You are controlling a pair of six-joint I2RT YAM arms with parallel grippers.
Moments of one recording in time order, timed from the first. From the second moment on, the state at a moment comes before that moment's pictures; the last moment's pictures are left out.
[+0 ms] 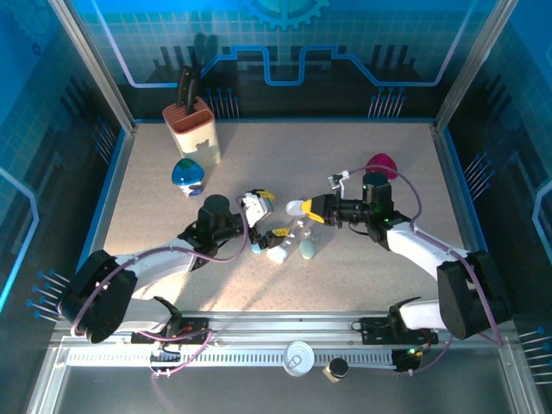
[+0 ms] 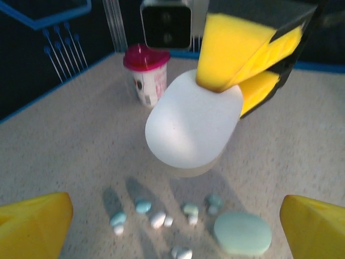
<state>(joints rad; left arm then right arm) -0.55 1.33 0.51 0.61 0.50 0.18 0.30 1.33 0.63 0.34 -1.01 1.07</state>
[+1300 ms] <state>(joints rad) -0.57 1.62 0.61 1.28 0.81 -0.11 0.28 1.42 0.46 1.29 -1.10 1.78</state>
